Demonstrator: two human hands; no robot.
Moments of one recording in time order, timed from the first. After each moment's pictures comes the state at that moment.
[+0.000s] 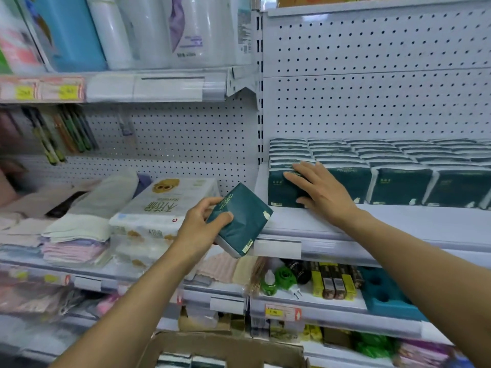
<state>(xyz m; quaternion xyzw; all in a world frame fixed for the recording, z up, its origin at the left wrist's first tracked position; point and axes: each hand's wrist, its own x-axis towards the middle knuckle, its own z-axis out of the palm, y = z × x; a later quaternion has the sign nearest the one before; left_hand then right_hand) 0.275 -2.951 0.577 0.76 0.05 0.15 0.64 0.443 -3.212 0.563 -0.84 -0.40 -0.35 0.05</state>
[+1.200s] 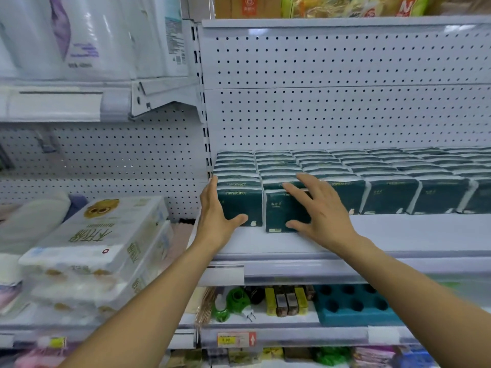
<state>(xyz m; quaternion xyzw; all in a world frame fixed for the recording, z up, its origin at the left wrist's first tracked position) 0.398 -3.060 0.563 0.87 -0.01 0.19 0.46 0.422 -3.309 0.566 -0.90 -0.26 -0.33 0.08</state>
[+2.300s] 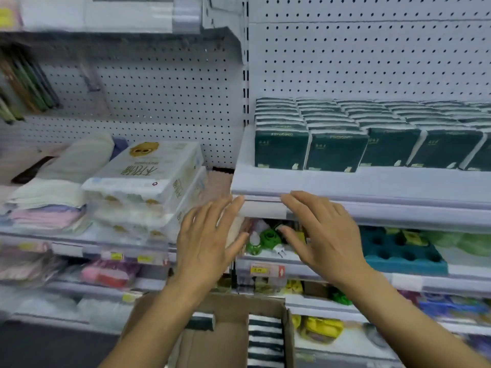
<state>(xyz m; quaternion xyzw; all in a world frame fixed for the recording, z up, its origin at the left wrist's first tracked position) 0.236 -2.988 0.494 0.92 -0.12 0.37 0.07 0.272 -3.219 0.519 -0.86 -0.32 -0.37 0.12</state>
